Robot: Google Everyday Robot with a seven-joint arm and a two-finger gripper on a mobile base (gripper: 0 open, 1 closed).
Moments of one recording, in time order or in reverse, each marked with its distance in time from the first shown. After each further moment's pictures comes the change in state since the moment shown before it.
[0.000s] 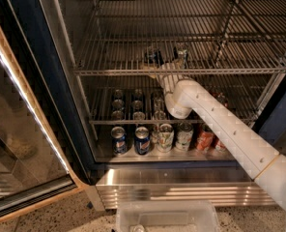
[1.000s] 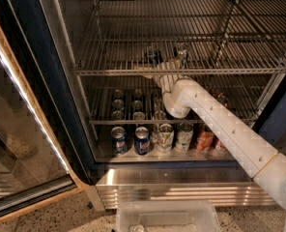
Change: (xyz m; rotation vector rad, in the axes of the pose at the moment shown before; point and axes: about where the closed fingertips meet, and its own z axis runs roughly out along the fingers) arm -0.007 0.018 0.001 -0.056 -0.018 -0.004
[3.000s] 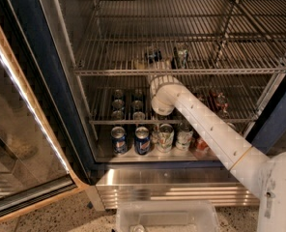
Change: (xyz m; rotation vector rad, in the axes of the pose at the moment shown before) arm 0.016 0.006 0.038 0.118 0.007 -0.010
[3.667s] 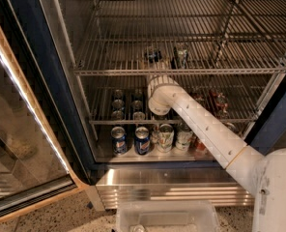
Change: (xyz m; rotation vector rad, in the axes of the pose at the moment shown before) arm 0.004 -0.006 0.005 0.063 0.007 -0.026
